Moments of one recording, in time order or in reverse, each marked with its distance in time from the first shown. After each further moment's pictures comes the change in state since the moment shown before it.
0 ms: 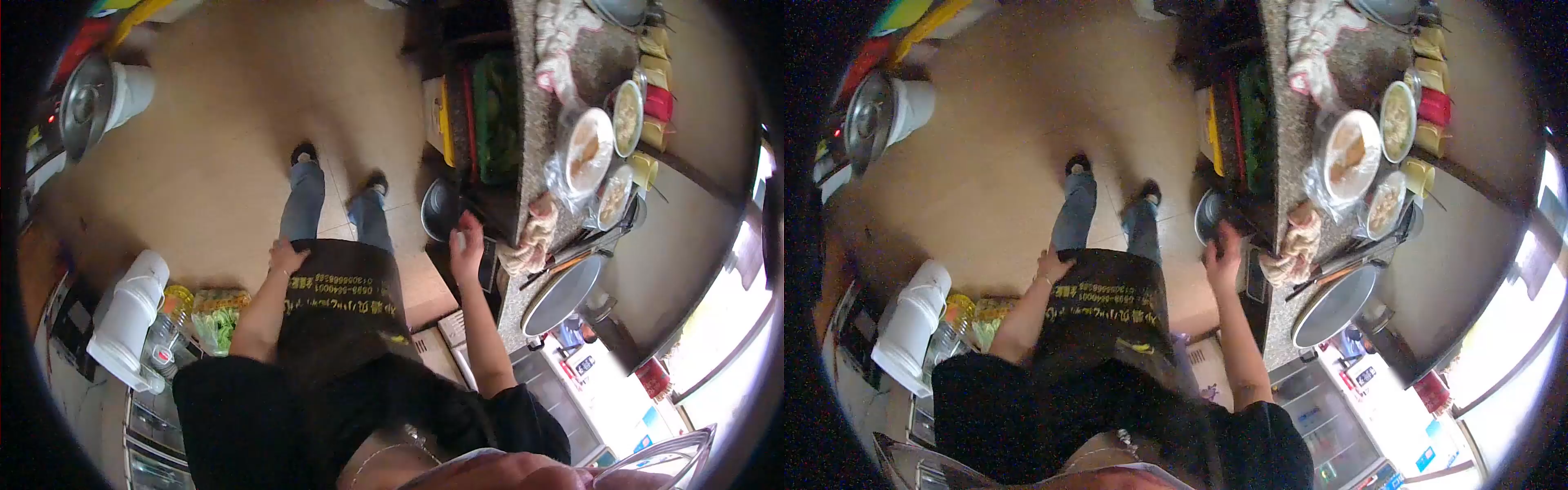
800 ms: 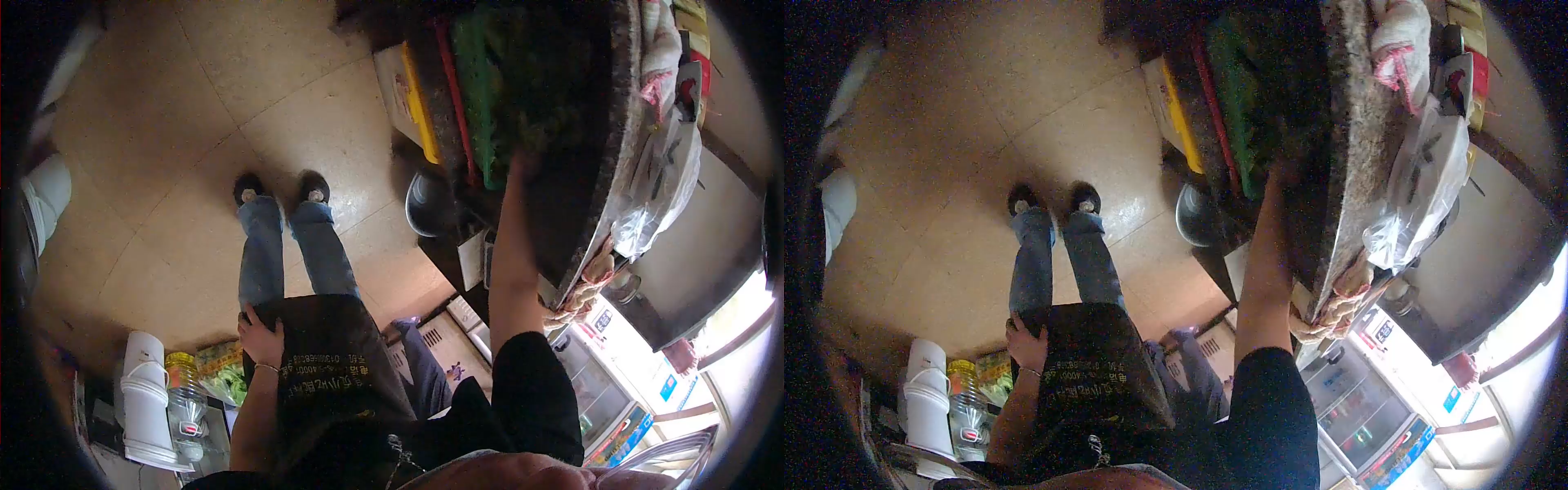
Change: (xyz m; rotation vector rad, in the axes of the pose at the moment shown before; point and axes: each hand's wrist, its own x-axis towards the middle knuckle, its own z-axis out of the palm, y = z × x) left_hand 0.062 0.036 0.026 0.244 0.237 0.037; right_hand 0.283 0.283 -0.008 -0.526 0.578 0.439
